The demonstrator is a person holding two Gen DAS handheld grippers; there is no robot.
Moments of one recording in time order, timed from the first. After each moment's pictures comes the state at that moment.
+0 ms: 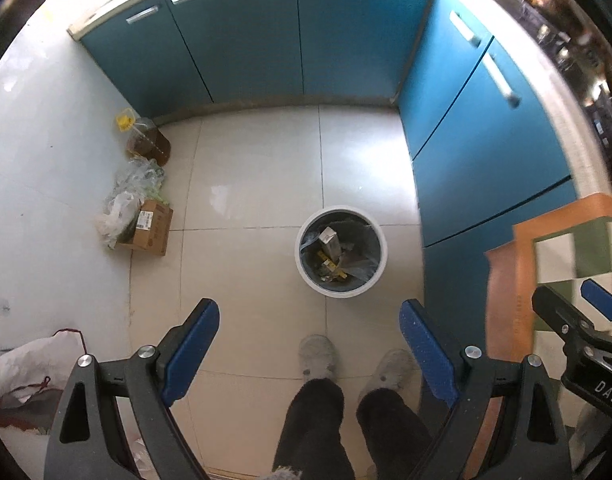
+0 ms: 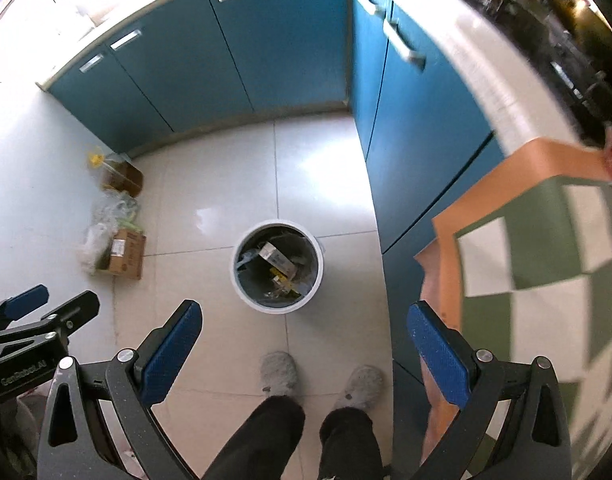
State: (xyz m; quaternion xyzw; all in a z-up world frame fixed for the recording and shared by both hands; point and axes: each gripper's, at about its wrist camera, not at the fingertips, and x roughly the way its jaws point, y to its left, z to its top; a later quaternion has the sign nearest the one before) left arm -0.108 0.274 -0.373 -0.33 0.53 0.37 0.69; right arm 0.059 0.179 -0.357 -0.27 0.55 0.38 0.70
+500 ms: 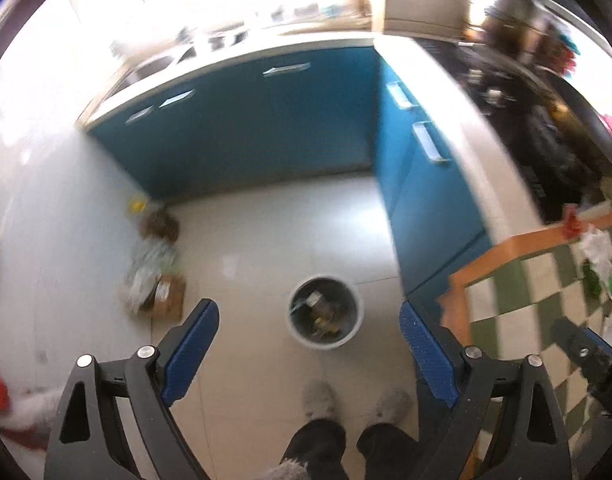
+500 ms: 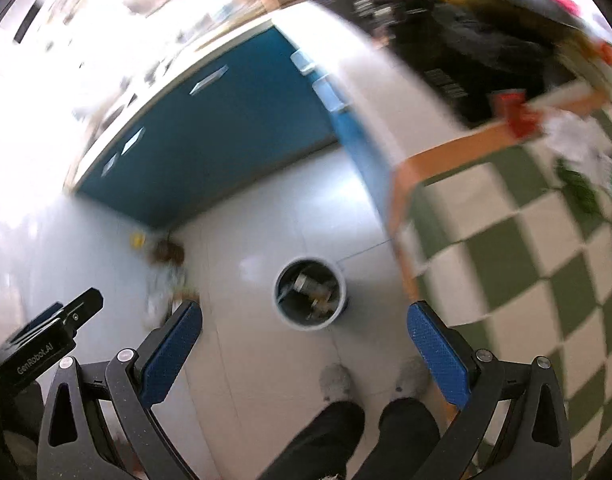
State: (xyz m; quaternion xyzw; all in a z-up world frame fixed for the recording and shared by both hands) left arm -0.010 0.219 -0.235 -0.22 0.49 0.38 0.76; right arm 0.141 0.057 -0.230 -0.07 0.57 0.34 0.75
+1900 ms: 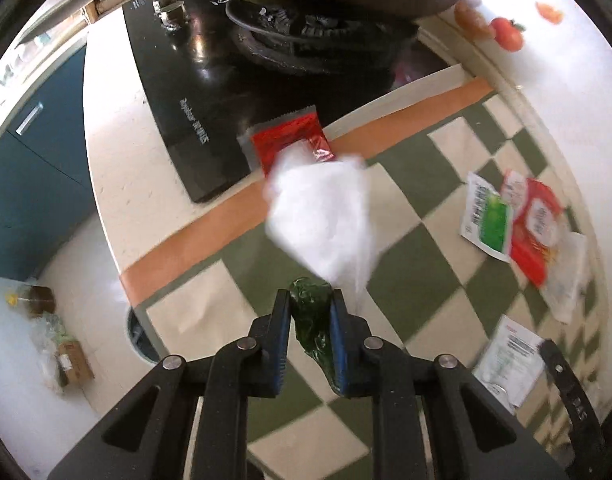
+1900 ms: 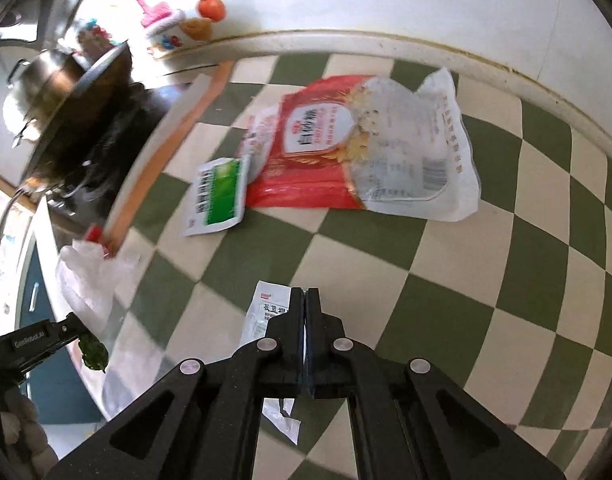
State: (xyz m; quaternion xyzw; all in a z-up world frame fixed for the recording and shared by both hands) left arm 0.303 0.033 -0.273 -0.20 0.59 0.11 0.78; right arm 0.313 -0.245 -0.289 0.09 0.54 0.05 0.84
